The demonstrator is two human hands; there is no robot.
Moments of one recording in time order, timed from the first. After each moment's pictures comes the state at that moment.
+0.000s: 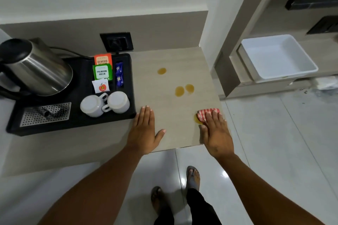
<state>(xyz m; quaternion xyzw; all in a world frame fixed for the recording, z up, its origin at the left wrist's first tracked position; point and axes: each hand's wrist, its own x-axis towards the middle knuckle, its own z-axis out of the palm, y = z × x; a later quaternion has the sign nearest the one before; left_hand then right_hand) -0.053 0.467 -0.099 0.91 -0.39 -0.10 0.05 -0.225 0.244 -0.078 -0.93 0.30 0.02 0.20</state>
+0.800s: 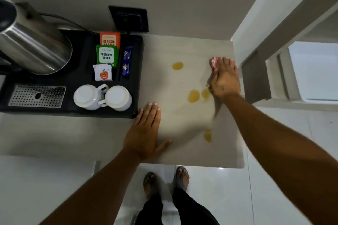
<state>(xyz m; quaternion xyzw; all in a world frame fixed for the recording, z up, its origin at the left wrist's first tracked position) -0.037 0.456 -0.113 0.91 -0.39 -0.11 0.07 0.000 0.120 -0.079 -0.95 0.25 0.01 0.16</state>
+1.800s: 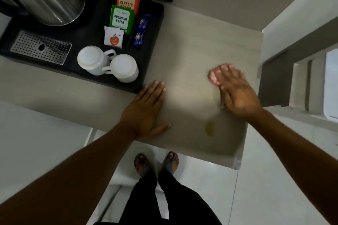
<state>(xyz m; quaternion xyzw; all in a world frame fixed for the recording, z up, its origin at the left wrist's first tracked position) -0.036 0.457 -0.120 0.92 -0.37 -0.08 0.09 -0.047 0.113 -0.081 -0.98 -0.09 0.08 0.15</state>
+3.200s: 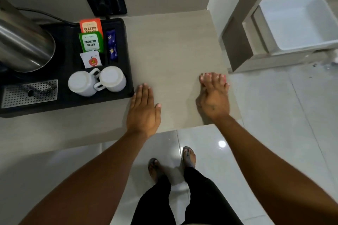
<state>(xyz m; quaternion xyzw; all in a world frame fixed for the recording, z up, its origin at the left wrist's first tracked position) -0.060 0.461 -0.111 0.94 -0.31 -0.12 0.09 -0.150 0.237 -0.087 -0.92 0.33 -0.01 0.22</state>
